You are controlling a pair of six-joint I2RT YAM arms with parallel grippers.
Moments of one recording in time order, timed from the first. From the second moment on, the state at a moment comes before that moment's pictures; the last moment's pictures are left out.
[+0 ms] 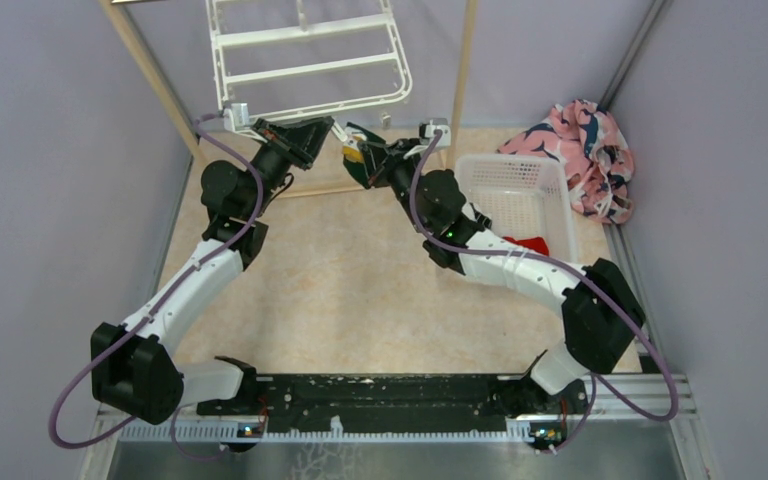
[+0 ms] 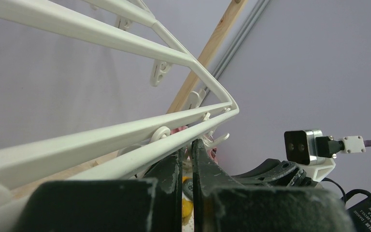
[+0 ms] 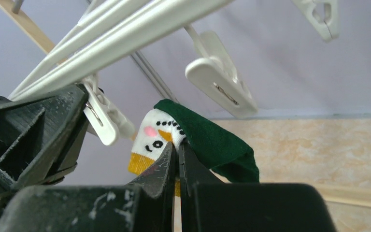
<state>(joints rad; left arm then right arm) -0.37 1.26 0.99 0.71 0.22 -0.68 0.82 1.52 1.11 0.69 0.31 0.49</state>
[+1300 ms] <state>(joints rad) -0.37 1.27 0.99 0.71 0.21 -0.70 0.82 1.47 1.09 0.72 0.30 0.45</state>
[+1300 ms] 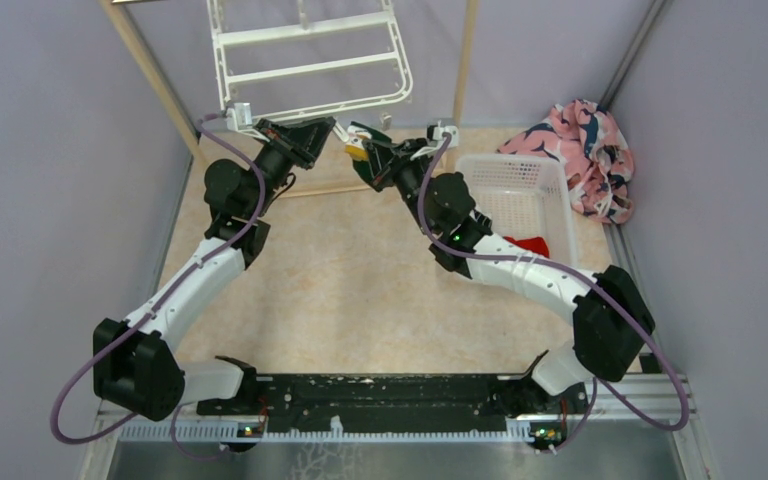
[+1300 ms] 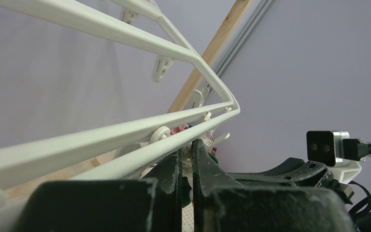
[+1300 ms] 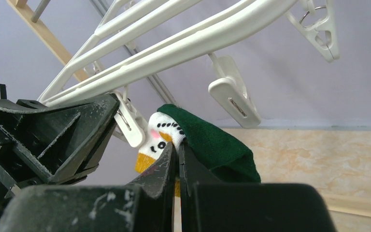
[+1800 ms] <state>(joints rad) -0.37 1.27 0.99 0.72 0.22 -0.72 0.82 1.50 1.11 0.72 0.26 0.46</state>
